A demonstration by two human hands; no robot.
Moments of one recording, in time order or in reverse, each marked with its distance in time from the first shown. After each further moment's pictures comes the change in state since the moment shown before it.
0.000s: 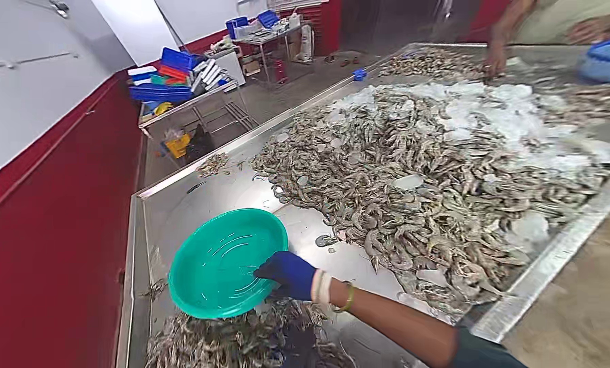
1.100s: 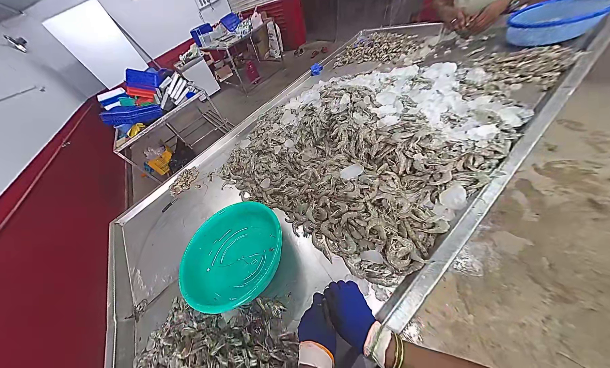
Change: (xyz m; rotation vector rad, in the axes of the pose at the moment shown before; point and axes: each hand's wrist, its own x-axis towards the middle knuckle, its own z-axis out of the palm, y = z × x) left_hand 0.060 0.134 0.126 0.521 -0.096 -0.260; right_hand -0.226 0.011 0.057 -0.074 -0.070 0.821
